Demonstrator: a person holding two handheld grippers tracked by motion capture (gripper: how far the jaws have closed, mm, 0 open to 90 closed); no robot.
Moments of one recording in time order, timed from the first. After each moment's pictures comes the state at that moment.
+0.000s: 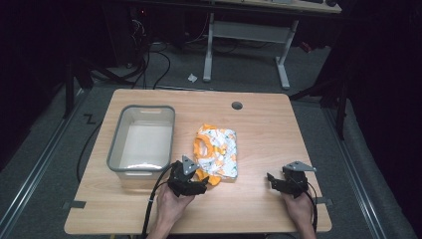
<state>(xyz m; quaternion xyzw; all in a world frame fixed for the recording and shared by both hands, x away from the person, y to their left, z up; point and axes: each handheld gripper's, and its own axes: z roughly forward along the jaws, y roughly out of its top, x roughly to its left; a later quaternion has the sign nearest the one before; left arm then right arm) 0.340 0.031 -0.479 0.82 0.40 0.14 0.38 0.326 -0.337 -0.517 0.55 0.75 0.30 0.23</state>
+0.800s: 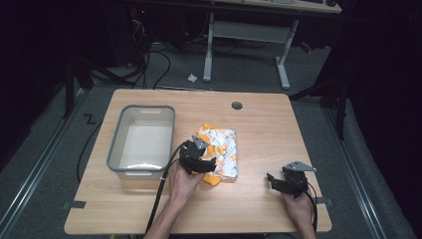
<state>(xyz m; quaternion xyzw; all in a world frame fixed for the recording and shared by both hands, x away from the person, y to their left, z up) 0.404 -0.004 -0.471 0.82 0.43 0.15 0.35 0.326 -0.338 -0.517 0.55 0.75 0.30 0.22</state>
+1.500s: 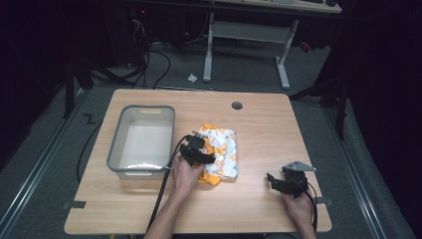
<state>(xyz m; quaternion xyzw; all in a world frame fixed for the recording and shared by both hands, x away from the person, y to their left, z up) 0.448 -0.009 -0.514 0.82 0.48 0.11 0.30 0.326 -0.338 -0.517 0.55 0.75 0.30 0.22</state>
